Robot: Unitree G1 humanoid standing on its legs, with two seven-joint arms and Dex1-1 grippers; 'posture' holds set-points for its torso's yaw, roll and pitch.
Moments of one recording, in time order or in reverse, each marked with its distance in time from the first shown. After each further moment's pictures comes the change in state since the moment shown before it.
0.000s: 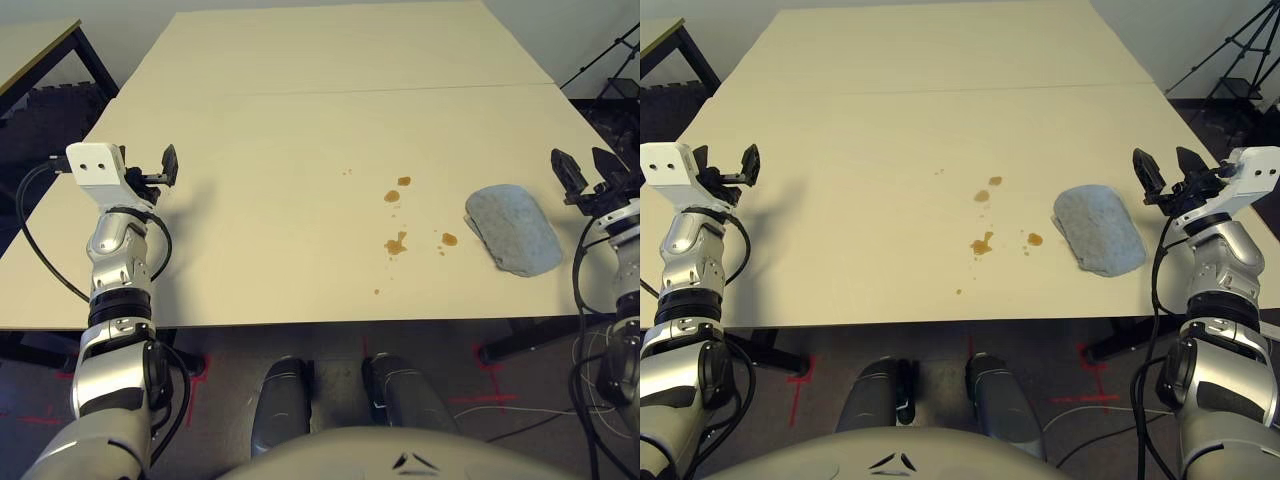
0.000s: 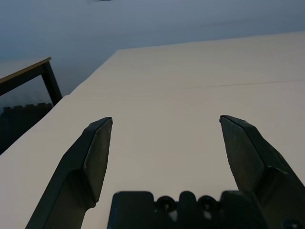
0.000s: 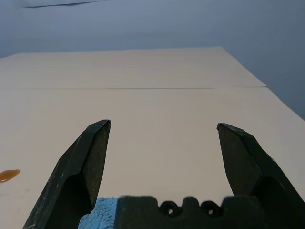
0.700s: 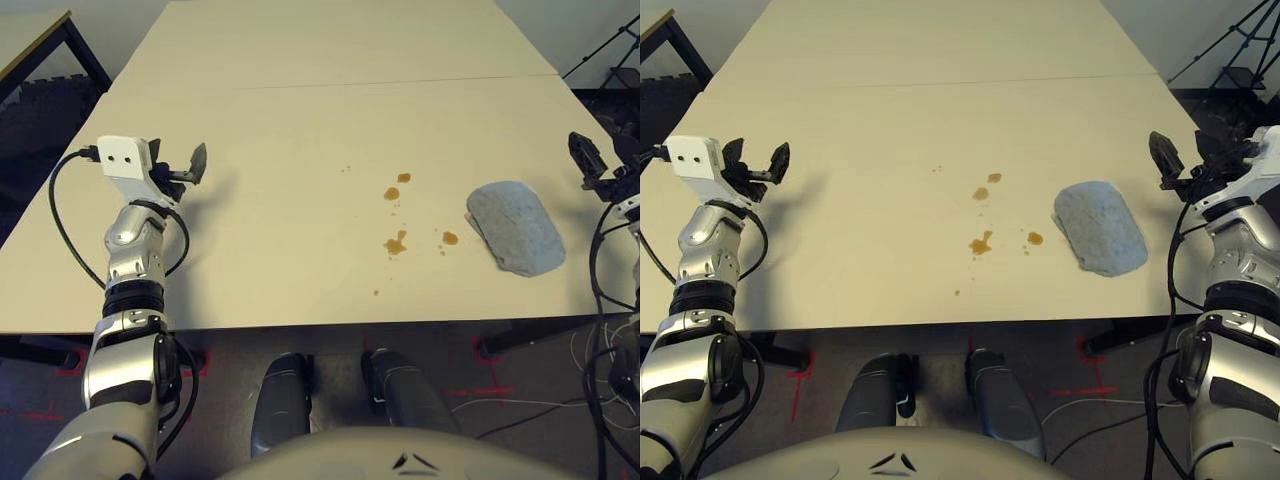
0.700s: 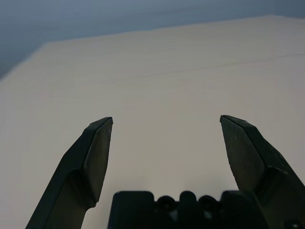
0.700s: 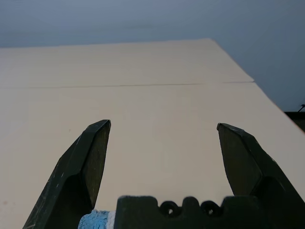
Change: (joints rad) left arm 0.000 -0.034 -0.066 -0.081 -0.072 0.100 -0.311; right arm -0.043 -0.071 0.002 -0.011 0.006 0.107 -0.032
